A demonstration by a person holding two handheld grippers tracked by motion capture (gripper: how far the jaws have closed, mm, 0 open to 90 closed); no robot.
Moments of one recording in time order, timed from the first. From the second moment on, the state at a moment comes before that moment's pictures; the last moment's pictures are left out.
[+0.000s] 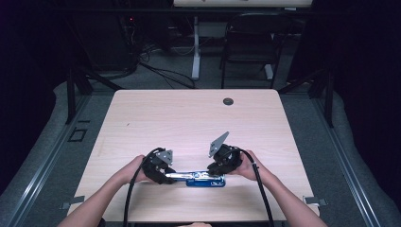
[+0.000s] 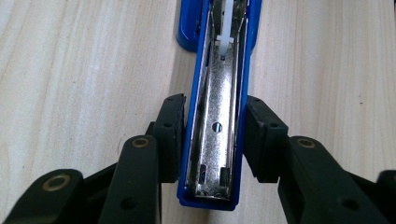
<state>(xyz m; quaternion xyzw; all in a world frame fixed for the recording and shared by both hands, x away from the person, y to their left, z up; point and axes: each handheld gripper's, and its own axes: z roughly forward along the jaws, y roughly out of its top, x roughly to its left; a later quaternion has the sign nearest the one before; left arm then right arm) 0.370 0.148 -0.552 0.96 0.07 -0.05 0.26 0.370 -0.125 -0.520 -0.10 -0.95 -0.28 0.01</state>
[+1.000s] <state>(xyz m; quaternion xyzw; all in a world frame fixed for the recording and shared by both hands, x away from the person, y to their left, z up) 0.370 0.147 -0.552 0.96 0.07 -0.05 0.25 0.362 -0.119 -0.523 -0.06 -0.97 -0.24 -0.02</state>
